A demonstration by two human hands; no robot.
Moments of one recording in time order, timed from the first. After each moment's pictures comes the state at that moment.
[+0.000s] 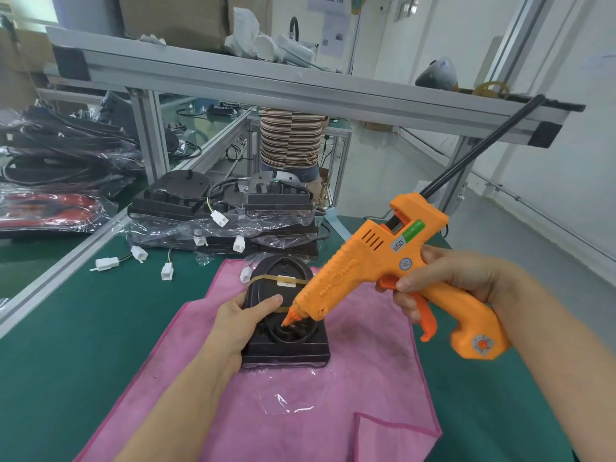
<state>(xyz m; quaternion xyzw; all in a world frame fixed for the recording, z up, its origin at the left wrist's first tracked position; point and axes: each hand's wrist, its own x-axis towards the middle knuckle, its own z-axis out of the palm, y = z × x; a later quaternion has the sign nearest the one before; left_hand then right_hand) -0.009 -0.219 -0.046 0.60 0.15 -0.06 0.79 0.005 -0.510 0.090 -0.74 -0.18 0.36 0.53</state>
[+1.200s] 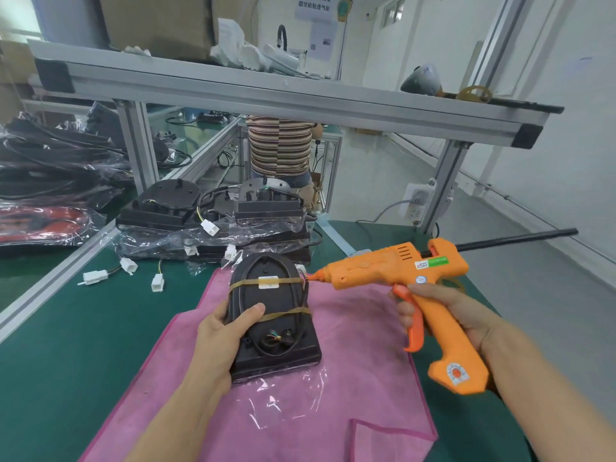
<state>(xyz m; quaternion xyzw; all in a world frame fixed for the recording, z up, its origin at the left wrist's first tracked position) -0.024 -0.214 -0.050 0.55 0.11 -0.01 0.83 -0.004 -0.546 0.013 -0.58 0.01 0.27 0.77</state>
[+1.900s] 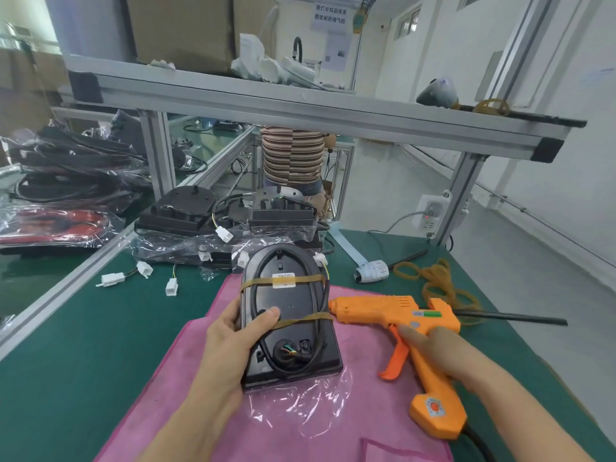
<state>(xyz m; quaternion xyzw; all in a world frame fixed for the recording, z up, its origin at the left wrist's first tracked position) -0.044 -0.219 -0.025 0.52 0.04 0.03 0.85 -0.016 -0.511 -0.007 -0.93 0.19 0.14 0.29</state>
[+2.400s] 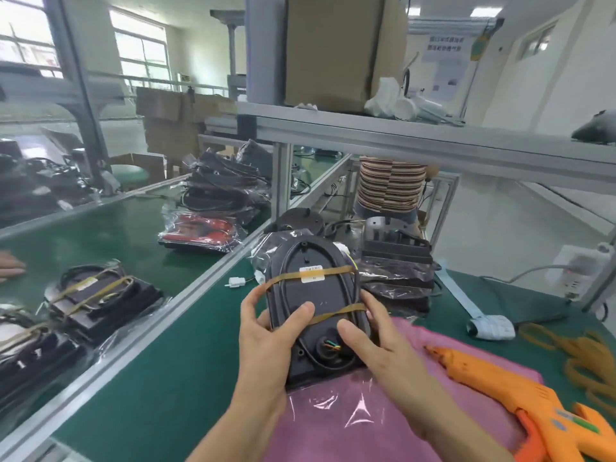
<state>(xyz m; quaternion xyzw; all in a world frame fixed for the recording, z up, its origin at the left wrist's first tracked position) -0.065 -0.156 0.013 0.47 0.14 0.23 0.84 -0.035 -0.304 0.032 -0.74 -0.18 0.14 0.63</state>
